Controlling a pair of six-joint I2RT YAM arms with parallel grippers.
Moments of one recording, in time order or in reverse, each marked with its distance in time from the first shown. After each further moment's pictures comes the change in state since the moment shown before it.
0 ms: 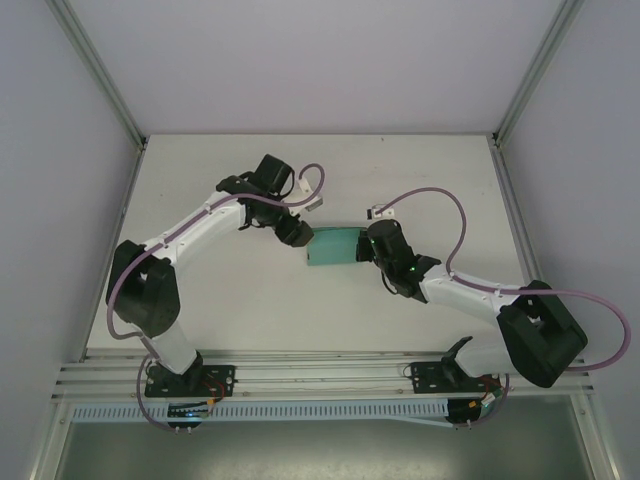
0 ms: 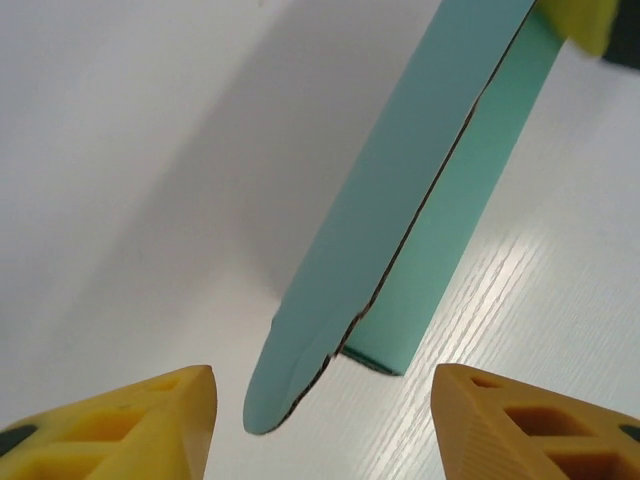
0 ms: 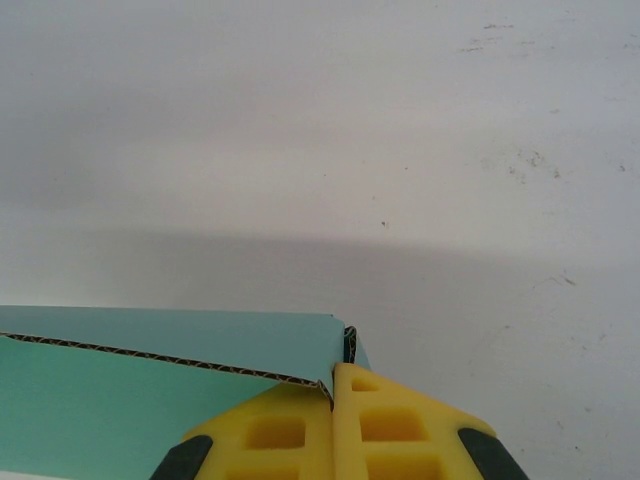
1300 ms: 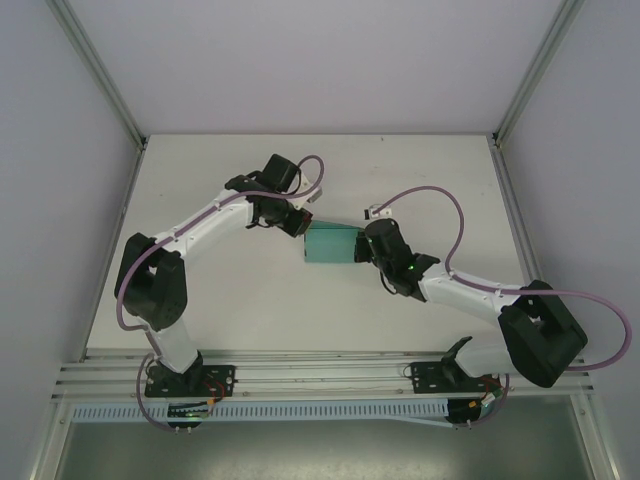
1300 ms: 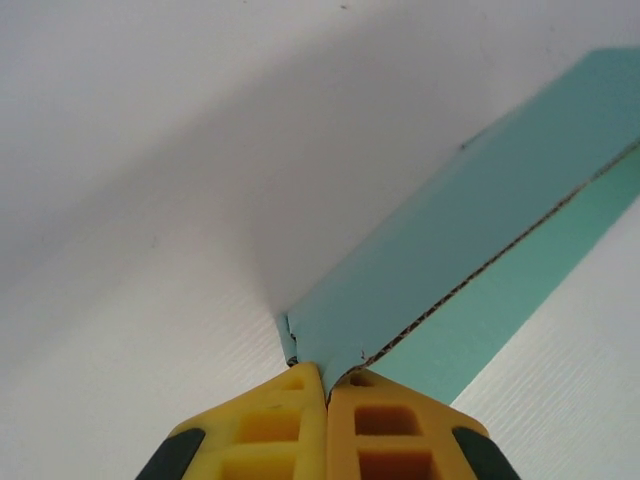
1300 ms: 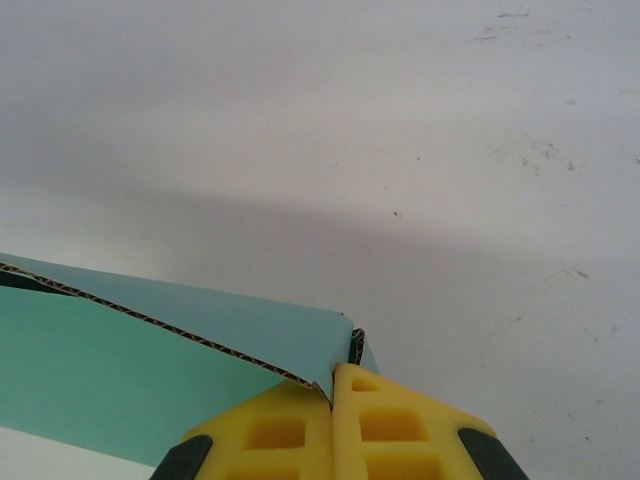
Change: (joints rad) left arm -0.017 0.057 0.040 0.057 -0.088 -0.308; right arm 0.018 0.000 0.023 -0.043 0.003 0.013
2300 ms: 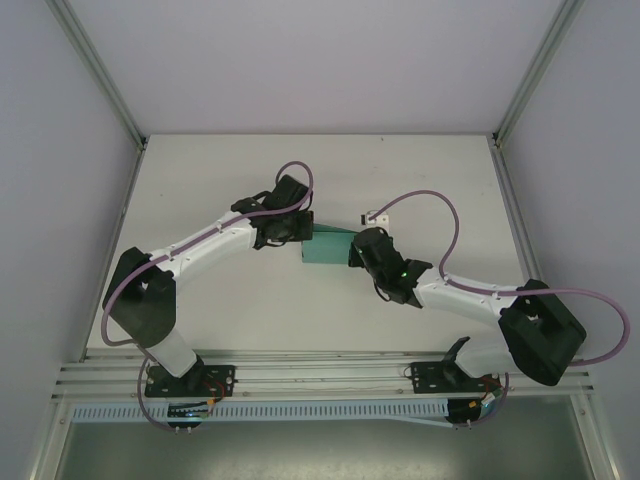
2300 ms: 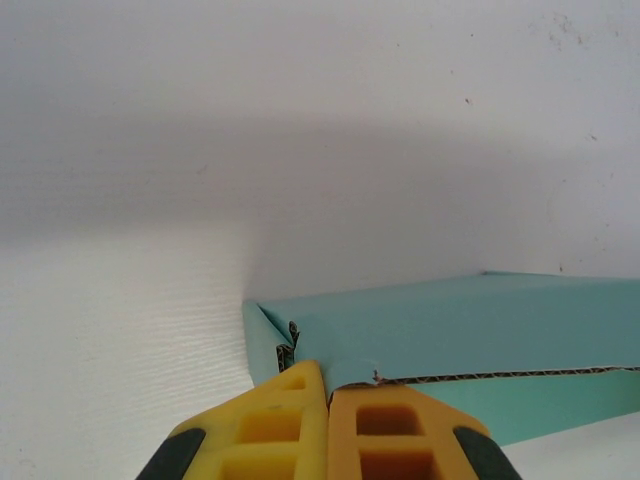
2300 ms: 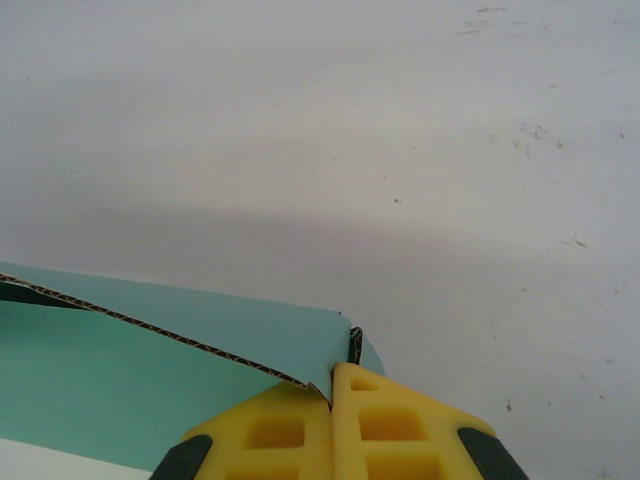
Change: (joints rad) left arm -0.116 -0.108 -0.164 0.144 -0.278 -0.639; right arm 0.094 0.003 -0.001 -0.019 0.133 0.105
